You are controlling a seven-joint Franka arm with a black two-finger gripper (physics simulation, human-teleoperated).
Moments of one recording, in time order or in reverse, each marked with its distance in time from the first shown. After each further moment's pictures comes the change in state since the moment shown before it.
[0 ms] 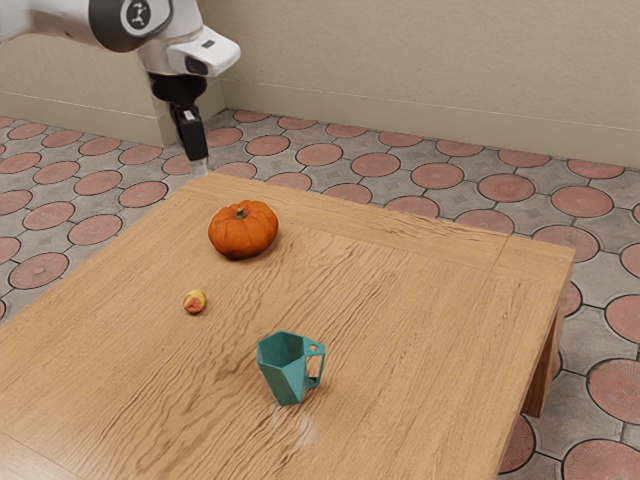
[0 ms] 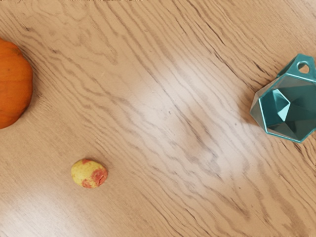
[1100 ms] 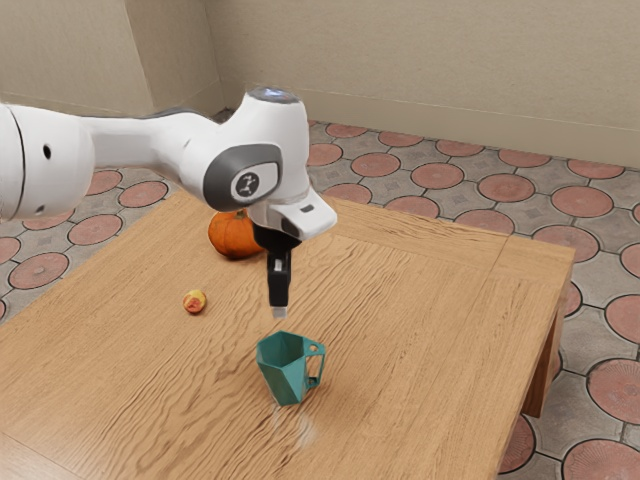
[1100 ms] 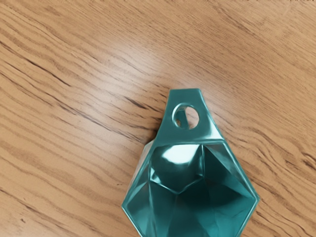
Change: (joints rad) arm -0.133 0.099 -0.087 -0.372 -0.046 0.338 0.083
